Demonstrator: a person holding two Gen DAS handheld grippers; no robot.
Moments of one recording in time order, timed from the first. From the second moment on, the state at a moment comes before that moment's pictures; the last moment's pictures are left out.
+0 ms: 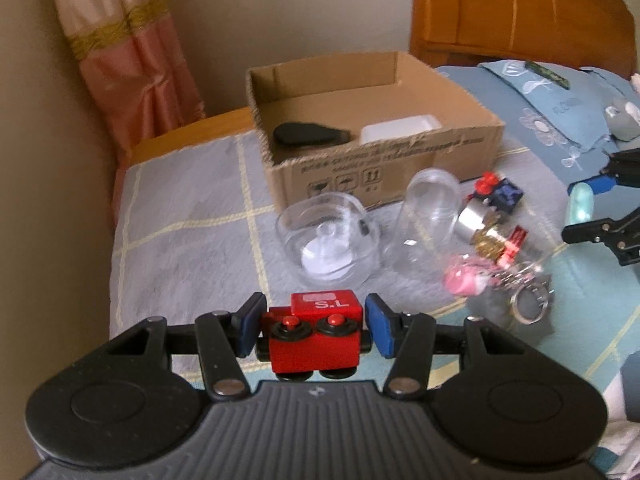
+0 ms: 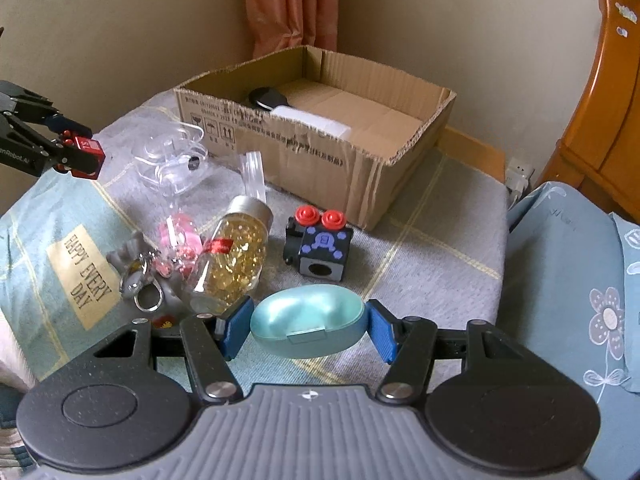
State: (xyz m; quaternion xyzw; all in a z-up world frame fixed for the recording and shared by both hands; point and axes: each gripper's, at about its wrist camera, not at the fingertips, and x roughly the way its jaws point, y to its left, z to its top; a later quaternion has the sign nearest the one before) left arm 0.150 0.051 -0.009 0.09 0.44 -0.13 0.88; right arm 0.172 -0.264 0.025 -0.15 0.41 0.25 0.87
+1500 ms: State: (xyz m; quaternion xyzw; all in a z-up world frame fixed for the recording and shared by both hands) left arm 0.208 0.040 0.021 0.10 0.33 -0.13 0.93; right arm 0.339 -0.191 0.094 -0.08 0.36 0.19 0.91
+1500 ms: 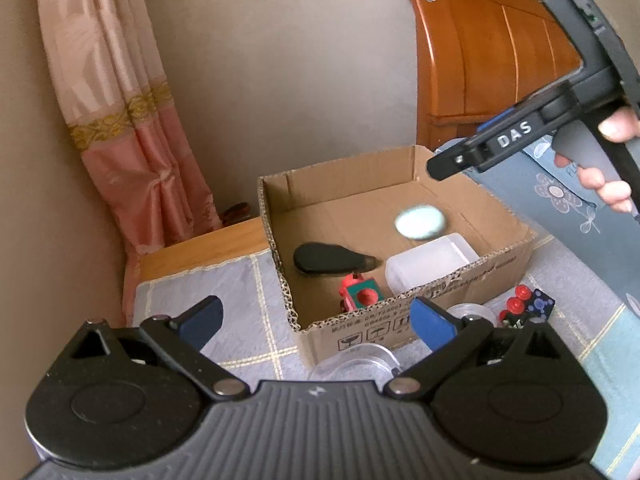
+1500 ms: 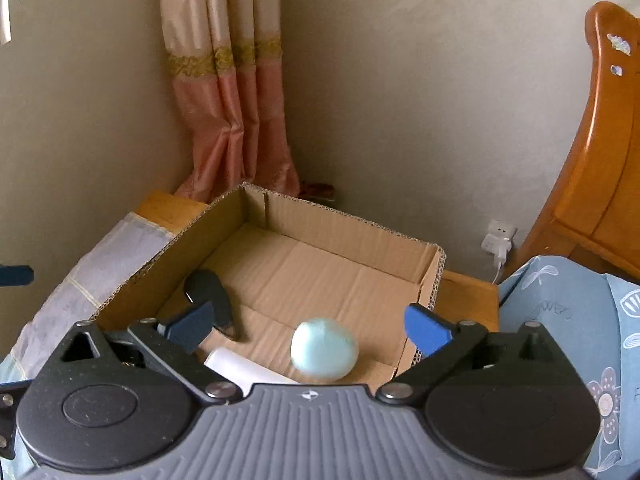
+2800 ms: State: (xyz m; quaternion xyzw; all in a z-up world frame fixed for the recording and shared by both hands) left arm 0.145 0.061 -0.060 -0.01 0.39 -0.07 0.92; right arm 0.215 -0.262 -0.018 -0.03 0.44 0.10 0.89
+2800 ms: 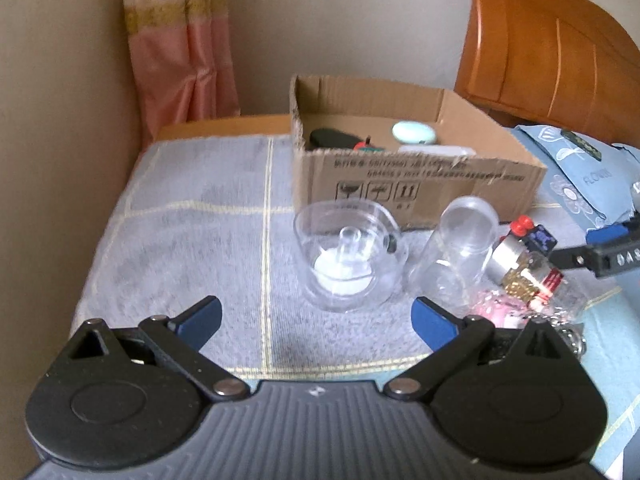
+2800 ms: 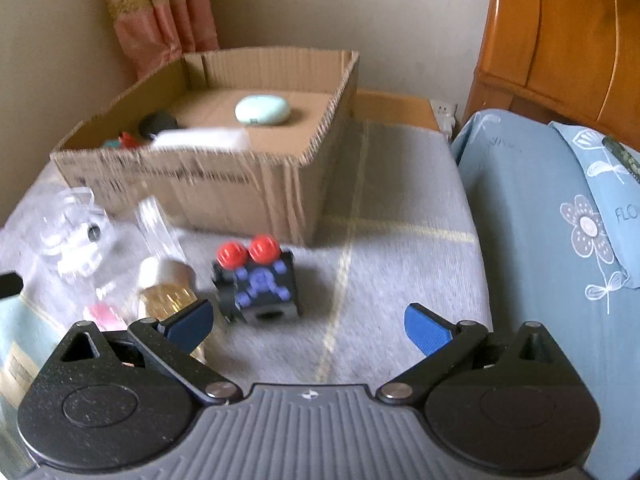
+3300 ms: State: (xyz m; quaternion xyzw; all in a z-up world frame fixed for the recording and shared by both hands) left arm 0.174 0.050 -0.084 -0.01 0.40 -0.09 0.91; right arm 0.234 -0.263 -0.036 -0.05 0.43 0.17 0.89
